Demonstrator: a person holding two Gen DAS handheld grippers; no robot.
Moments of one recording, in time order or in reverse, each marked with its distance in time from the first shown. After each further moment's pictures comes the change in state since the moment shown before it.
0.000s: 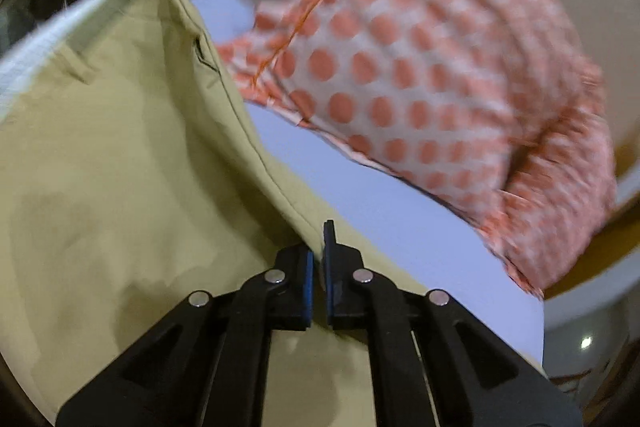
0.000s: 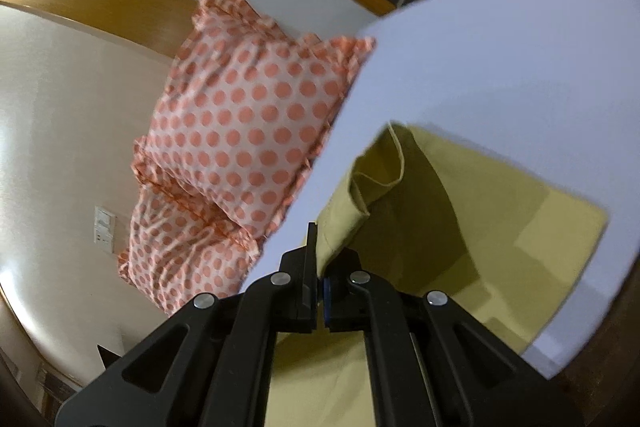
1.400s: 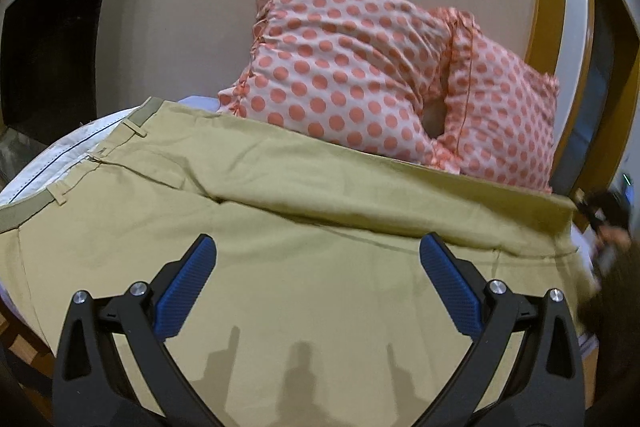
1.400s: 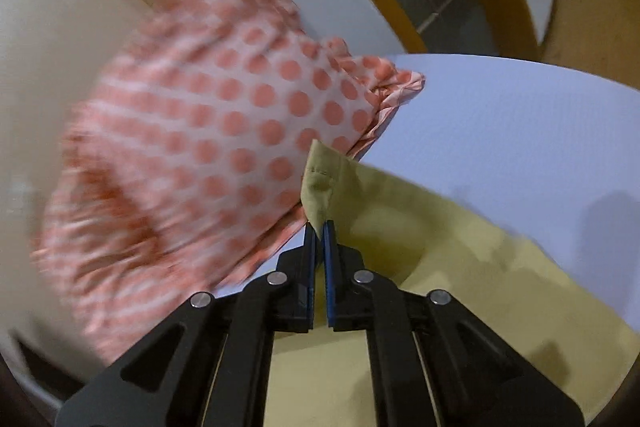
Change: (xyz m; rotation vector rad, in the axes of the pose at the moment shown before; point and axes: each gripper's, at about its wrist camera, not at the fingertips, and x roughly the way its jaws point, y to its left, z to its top) left arm -0.117 -0.041 -0.165 0.375 -0.315 0.026; right arm 0.109 0.070 0.041 -0.238 -0.025 -0.206
